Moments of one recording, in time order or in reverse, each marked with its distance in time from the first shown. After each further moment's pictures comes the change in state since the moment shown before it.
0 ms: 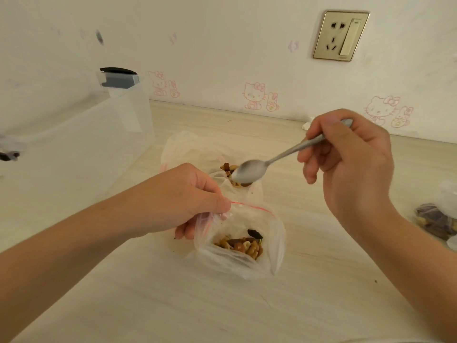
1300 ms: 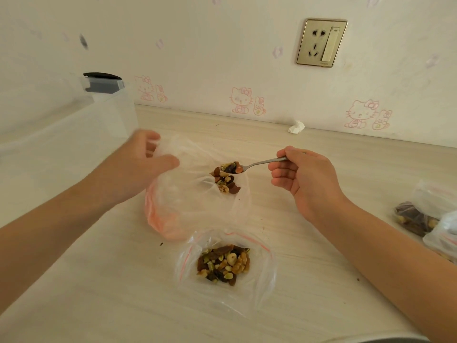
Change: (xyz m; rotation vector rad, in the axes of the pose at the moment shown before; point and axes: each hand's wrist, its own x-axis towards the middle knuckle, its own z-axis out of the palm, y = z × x) left_hand 0.033 -0.031 -0.045 0.064 0.553 -0.051; right_hand 0.015 0.038 -0.008 0.007 0.277 0.593
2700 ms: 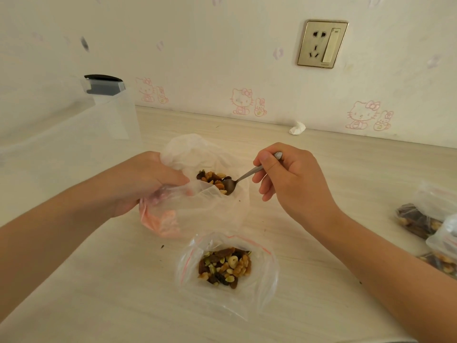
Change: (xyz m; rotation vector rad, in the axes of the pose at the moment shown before) left_hand -0.010 0.022 0.004 -0.250 -0.303 -0.269; right_hand -0.021 0.004 0.010 -0.580 -0.226 -0.466
